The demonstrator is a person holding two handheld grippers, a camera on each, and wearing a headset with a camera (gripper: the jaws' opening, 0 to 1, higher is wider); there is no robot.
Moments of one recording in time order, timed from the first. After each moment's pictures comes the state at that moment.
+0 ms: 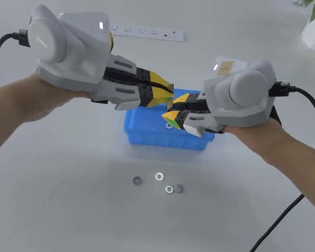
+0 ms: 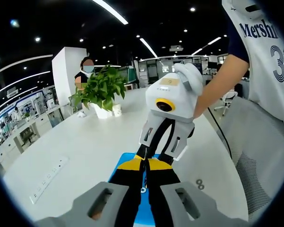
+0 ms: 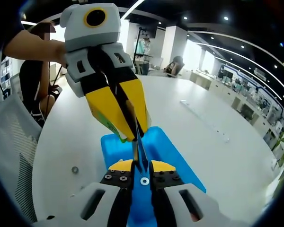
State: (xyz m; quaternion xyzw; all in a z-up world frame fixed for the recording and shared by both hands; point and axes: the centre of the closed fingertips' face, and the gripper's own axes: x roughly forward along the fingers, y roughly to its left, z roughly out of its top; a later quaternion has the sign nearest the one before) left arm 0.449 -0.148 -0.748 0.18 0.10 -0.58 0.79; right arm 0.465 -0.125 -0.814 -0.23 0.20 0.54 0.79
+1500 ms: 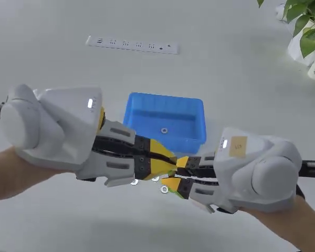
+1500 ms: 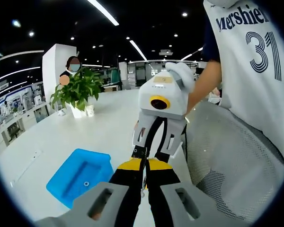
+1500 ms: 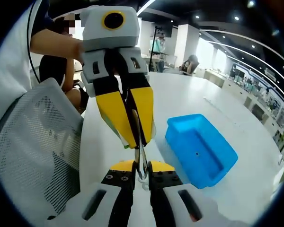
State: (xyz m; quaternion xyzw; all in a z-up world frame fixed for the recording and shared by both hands) left arm 0.333 -0.173 -0.767 0.14 0.12 -0.63 0.76; right arm 0.341 -0.147 -0.830 -0.23 0.22 0.58 0.75
